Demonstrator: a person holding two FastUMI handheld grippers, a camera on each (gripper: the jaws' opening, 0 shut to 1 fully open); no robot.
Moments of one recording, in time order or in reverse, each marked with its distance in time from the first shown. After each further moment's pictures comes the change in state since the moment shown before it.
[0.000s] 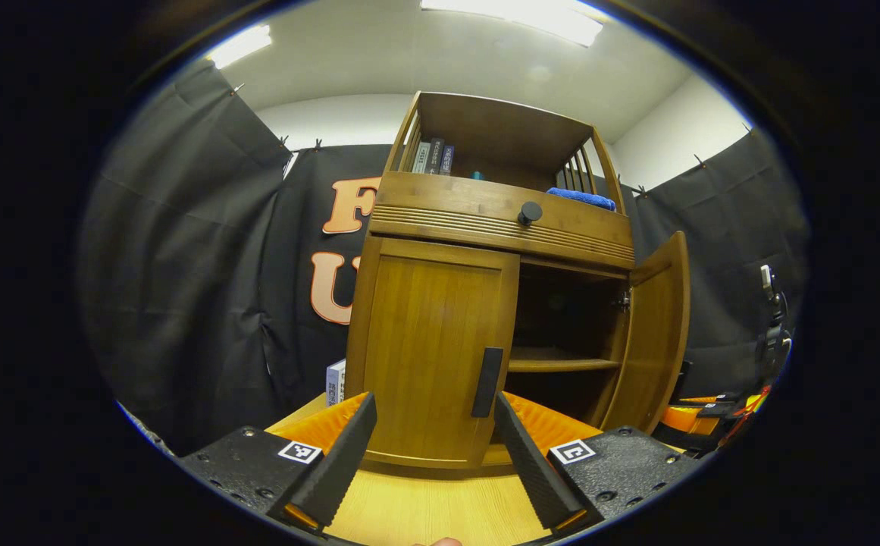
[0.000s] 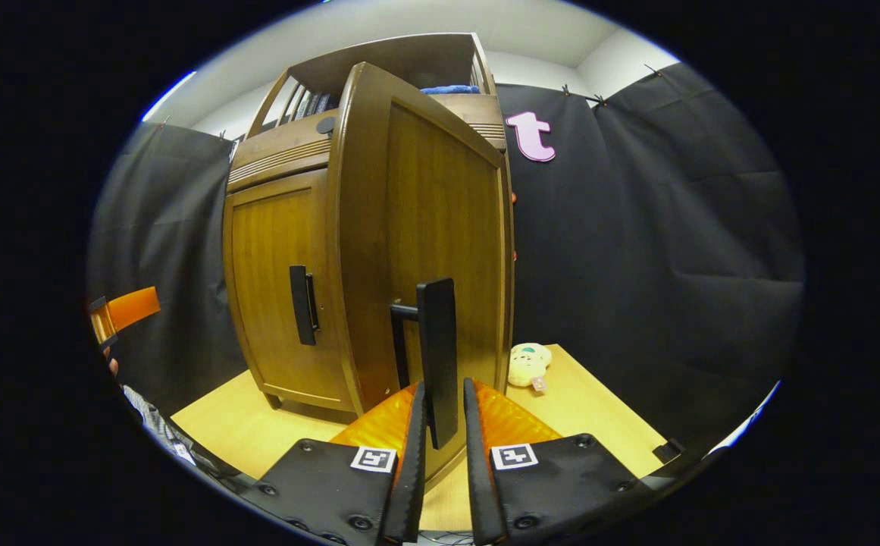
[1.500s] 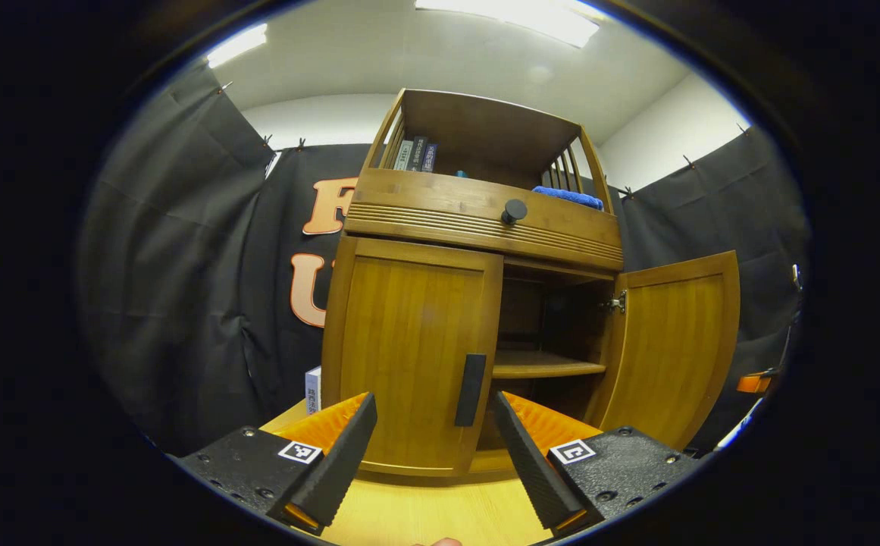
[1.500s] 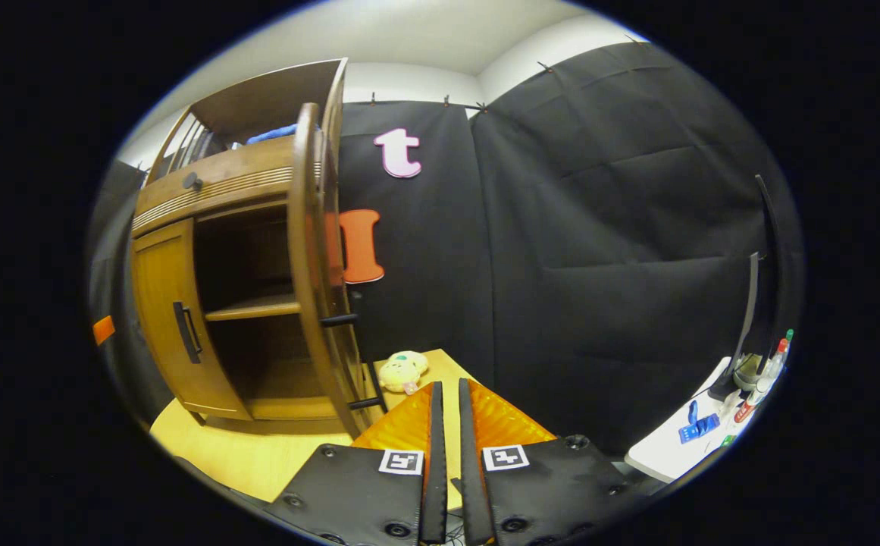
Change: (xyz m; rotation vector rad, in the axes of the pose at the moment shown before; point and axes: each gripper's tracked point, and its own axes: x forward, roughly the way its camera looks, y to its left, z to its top) left arm 0.029 -0.023 0.003 -0.008 -0.019 -0.072; right arm -0.075 -0.127 0.012 0.117 -0.074 -0.339
